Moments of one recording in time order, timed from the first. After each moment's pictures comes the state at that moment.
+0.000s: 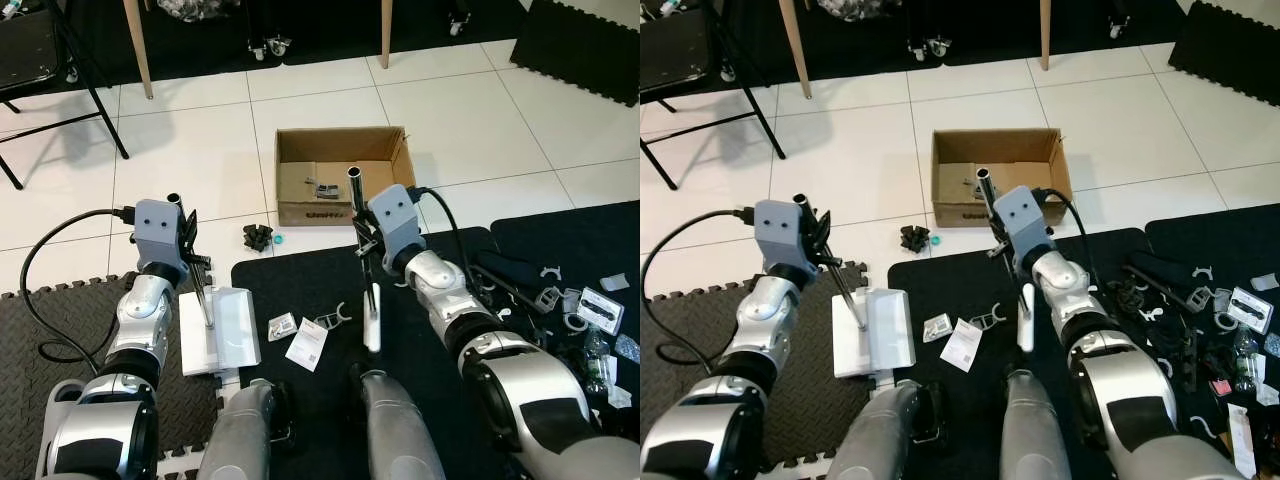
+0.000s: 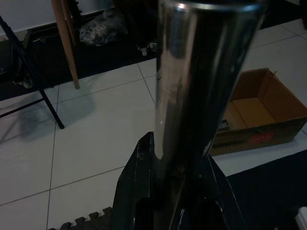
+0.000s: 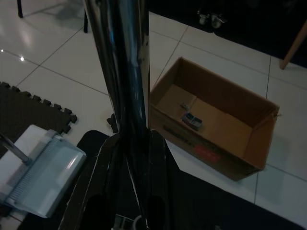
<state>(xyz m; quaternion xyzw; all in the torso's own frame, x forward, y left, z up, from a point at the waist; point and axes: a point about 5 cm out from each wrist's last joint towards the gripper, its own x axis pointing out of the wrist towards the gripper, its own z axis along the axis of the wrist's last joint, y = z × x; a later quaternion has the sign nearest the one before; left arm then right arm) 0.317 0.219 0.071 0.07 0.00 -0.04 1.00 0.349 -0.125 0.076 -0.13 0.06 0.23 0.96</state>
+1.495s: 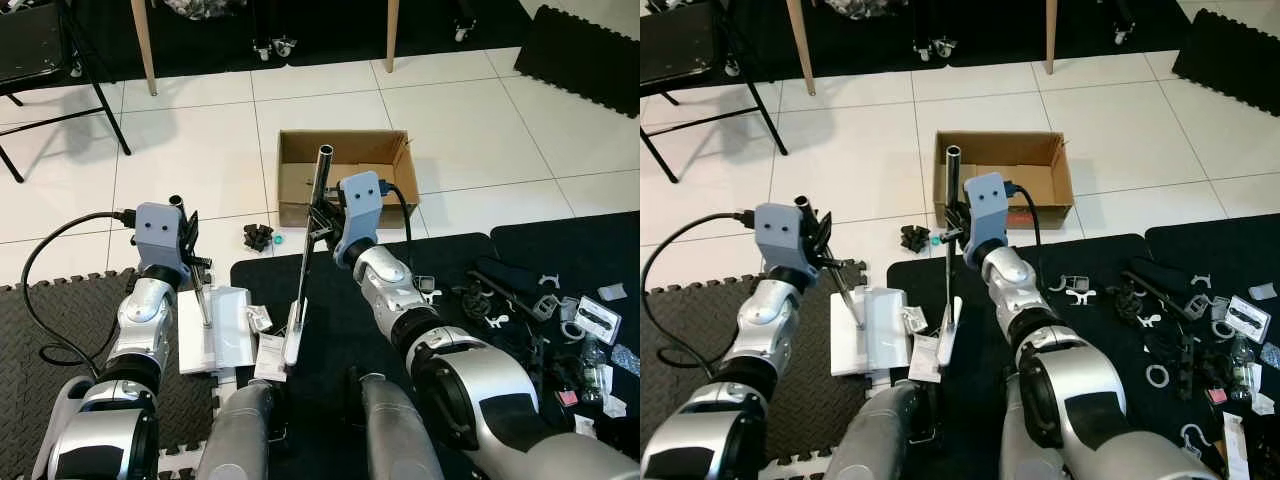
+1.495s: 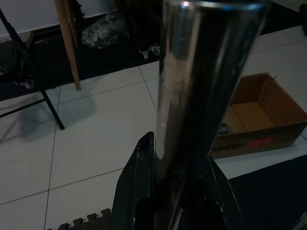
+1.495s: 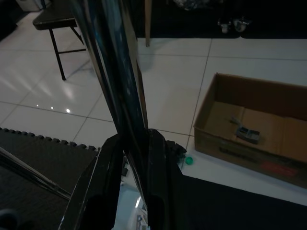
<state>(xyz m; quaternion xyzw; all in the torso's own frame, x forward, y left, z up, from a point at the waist) 0.314 0.215 0.071 0.07 -0.01 -0.04 1.00 0.349 -0.051 0.092 0.06 0.04 0.25 0.97</state>
